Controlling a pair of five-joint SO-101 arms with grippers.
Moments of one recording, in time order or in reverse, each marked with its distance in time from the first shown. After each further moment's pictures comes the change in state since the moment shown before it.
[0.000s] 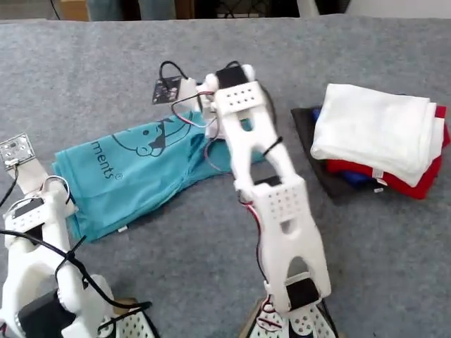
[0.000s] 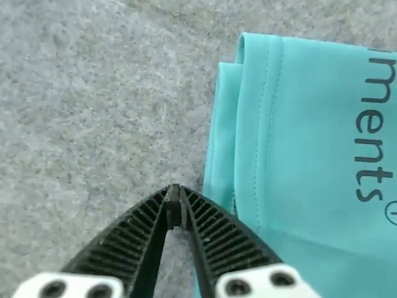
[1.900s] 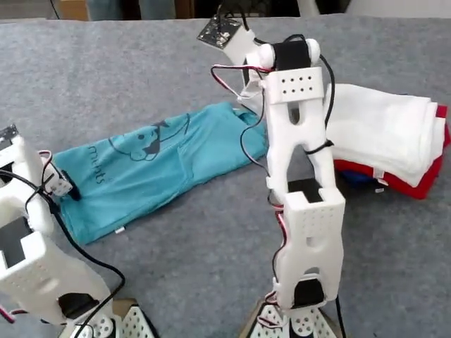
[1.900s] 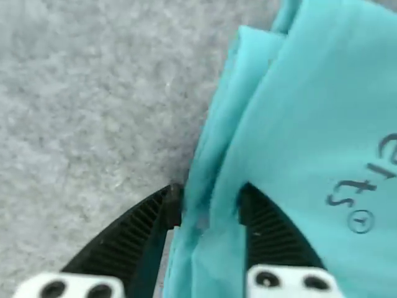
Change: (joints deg) left arm -2.3 38.6 -44.1 40.0 9.0; right arm 10.6 -22.8 3.0 9.7 -18.6
